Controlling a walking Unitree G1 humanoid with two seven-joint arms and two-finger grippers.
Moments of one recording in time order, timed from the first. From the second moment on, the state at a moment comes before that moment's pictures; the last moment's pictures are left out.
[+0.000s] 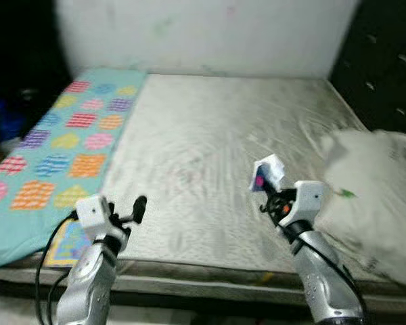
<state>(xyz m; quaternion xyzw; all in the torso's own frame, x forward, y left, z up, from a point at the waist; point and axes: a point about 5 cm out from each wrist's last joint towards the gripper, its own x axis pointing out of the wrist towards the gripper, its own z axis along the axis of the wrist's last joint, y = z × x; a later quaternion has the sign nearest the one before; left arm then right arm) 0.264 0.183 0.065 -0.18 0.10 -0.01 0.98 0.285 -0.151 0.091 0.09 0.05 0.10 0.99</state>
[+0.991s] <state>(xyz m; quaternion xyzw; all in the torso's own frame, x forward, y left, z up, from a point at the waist) 0.264 0.184 0.068 -0.18 0.10 -0.01 0.98 0.286 -0.154 0.092 0.08 0.06 0.11 0.99</state>
